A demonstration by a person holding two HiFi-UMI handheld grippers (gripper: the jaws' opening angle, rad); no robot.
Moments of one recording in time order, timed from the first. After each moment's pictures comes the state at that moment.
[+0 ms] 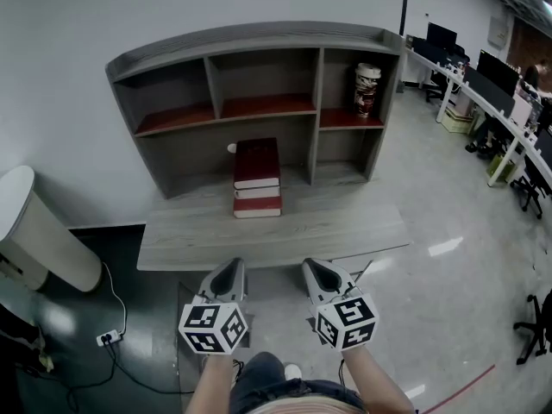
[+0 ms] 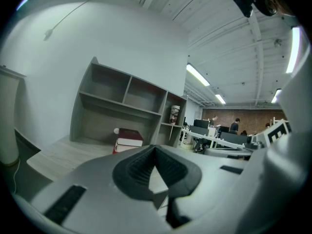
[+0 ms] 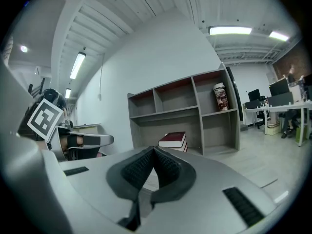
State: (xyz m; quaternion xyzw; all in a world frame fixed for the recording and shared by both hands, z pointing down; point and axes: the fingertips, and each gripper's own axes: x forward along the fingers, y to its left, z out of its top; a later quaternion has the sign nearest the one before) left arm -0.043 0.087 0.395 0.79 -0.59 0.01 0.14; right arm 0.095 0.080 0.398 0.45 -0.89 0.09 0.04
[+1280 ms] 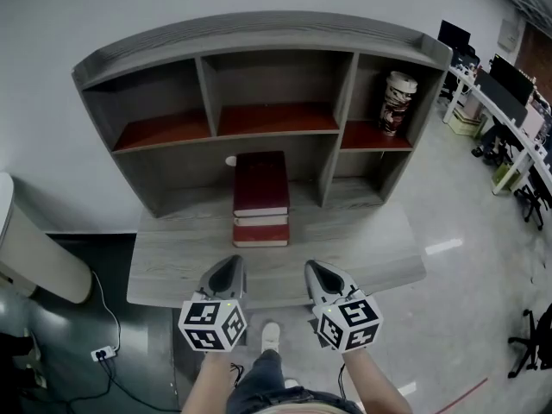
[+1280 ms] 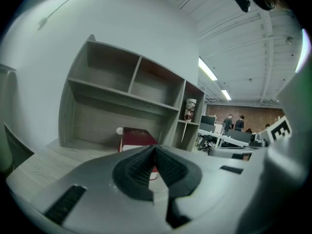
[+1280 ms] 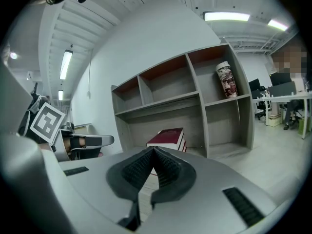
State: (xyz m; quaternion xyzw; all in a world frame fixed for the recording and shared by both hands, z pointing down) left arm -0.081 -0.067 0.418 0.79 -0.60 0.03 0.16; right arm 0.067 -0.068 0.421 0.45 -0.88 0.13 0.05
